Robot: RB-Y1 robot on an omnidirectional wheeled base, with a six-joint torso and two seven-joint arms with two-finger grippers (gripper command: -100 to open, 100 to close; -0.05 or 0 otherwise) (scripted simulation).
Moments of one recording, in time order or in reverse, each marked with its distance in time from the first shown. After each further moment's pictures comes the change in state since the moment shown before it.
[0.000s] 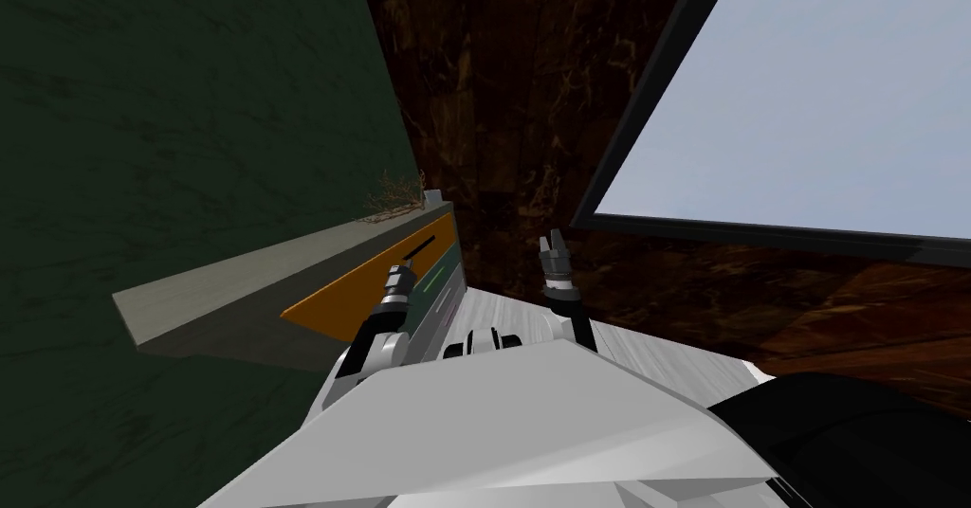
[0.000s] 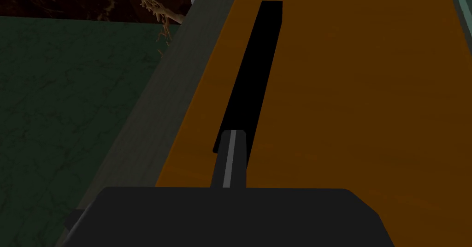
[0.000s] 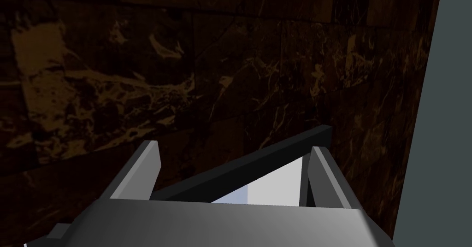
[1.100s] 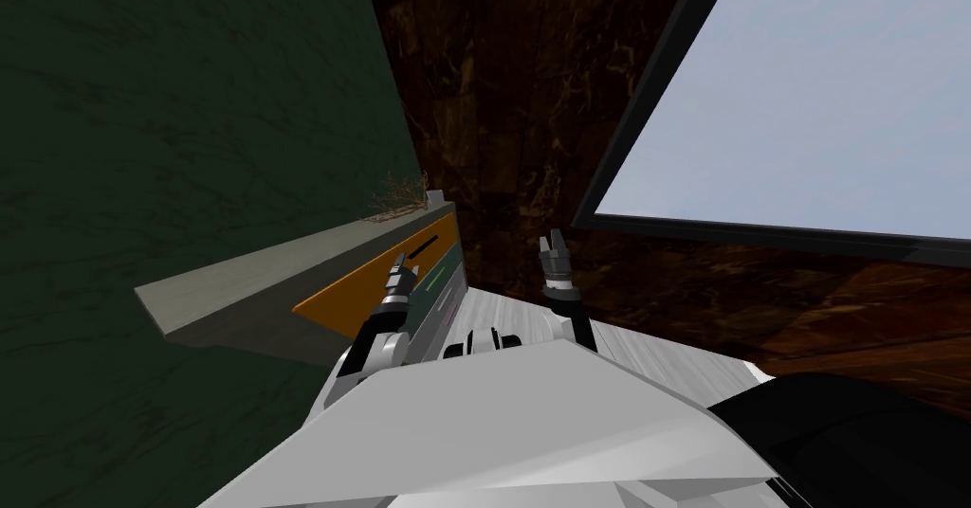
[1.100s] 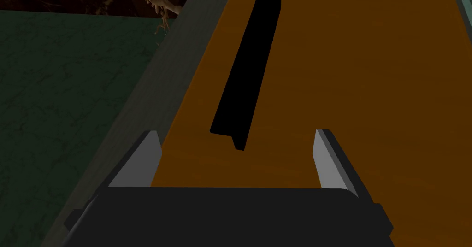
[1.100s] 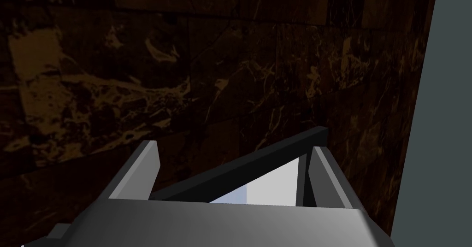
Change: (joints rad) left arm -0.004 0.002 0.002 0.017 0.003 -0.008 0.004; right arm 0.000 0.000 0.000 0.000 0.000 0.000 0.000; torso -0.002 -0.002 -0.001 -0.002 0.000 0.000
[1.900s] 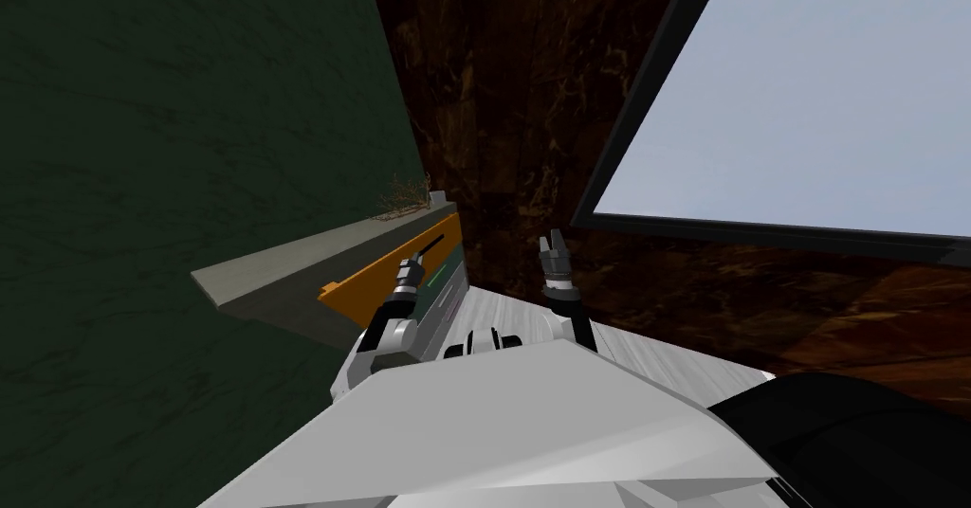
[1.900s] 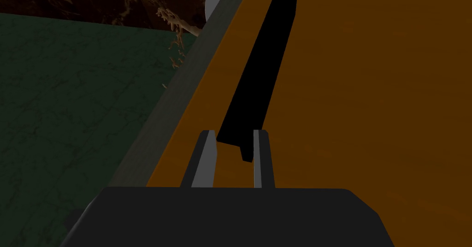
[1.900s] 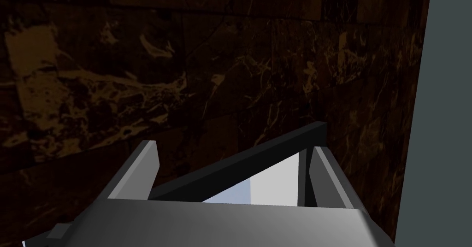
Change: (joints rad) left arm -0.127 0.033 -0.026 0.110 0.053 -0.026 0.002; right arm 0.000 0.000 0.000 0.000 0.000 0.000 0.000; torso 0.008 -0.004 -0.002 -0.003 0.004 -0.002
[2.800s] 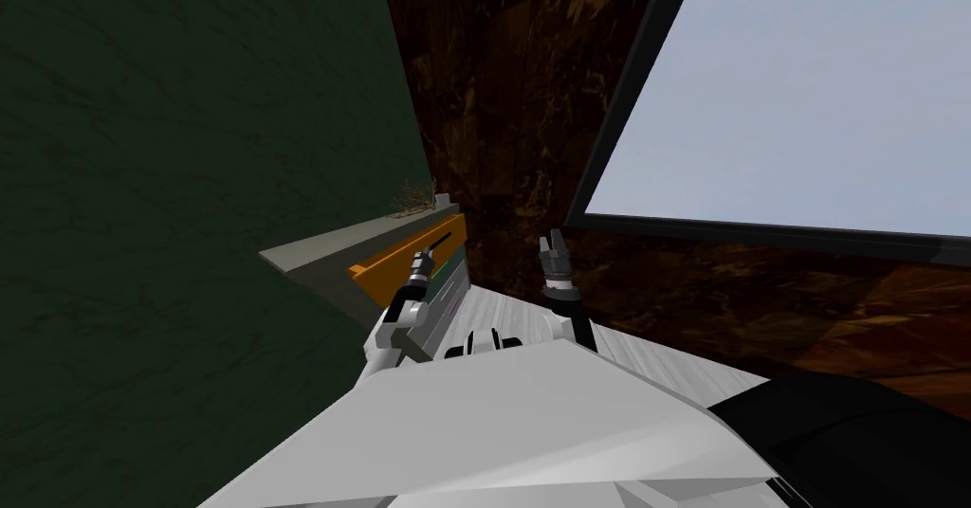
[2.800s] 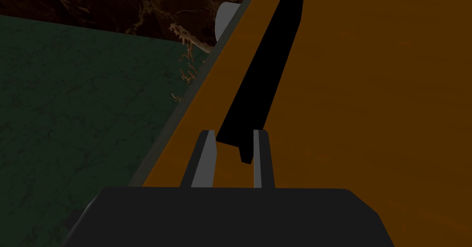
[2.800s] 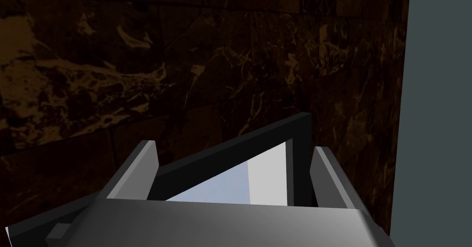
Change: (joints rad) left arm -0.214 0.031 -0.023 0.256 0.047 -0.064 0.000; right arm 0.000 0.000 0.000 0.000 0.000 0.000 0.000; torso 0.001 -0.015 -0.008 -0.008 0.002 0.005
